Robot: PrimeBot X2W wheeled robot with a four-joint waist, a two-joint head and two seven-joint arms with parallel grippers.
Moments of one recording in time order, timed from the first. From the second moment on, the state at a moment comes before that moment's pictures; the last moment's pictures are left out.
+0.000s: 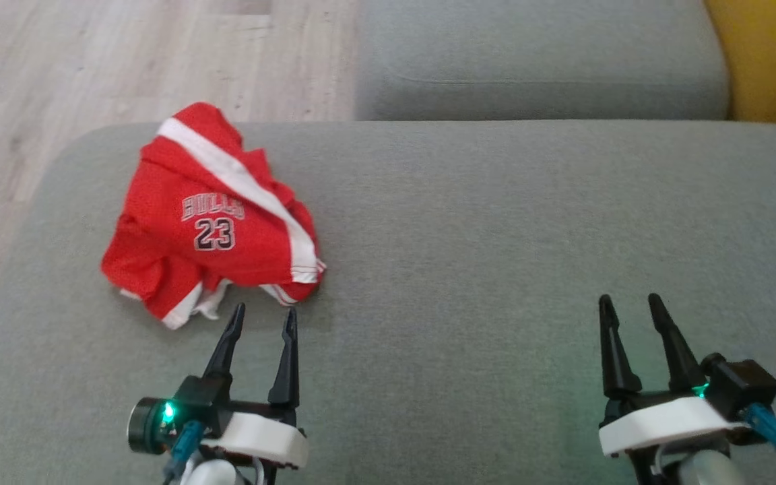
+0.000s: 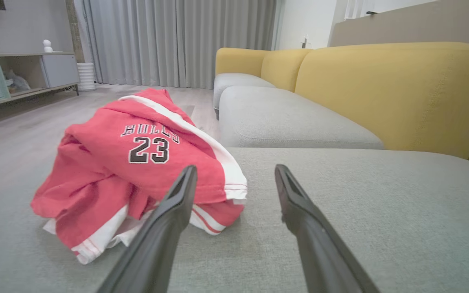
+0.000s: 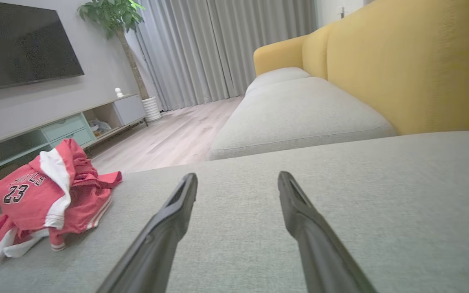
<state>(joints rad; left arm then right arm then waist) -0.10 0.06 -0.33 0.35 -0.24 0.05 -0.25 0.02 -0.04 0.06 0.26 0.24 0.13 -0.25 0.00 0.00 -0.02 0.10</state>
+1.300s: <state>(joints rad) -0.48 0.21 -0.29 0.43 -0.18 -0.08 -0.01 -0.05 -0.04 0.16 0.24 0.30 0.13 -0.25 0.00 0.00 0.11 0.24</state>
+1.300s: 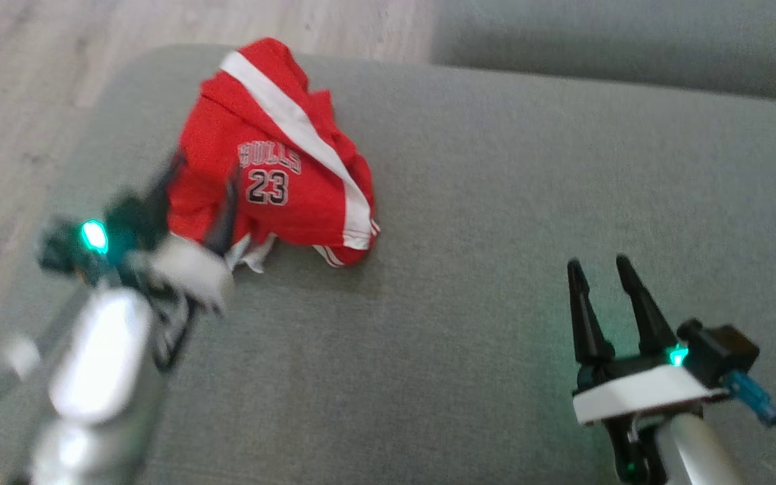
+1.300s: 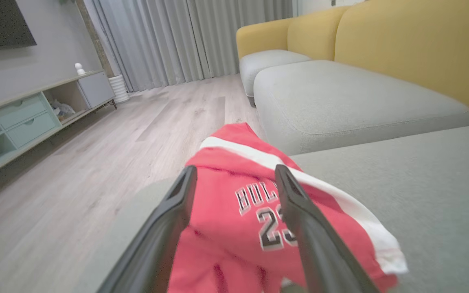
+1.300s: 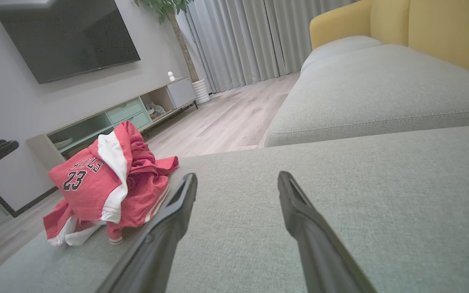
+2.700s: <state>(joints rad) -0.94 0.38 -0.45 0.66 -0.43 -0.13 -0.03 -0.10 -0.05 0.18 0.26 0.31 0.13 -0.25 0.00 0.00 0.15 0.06</state>
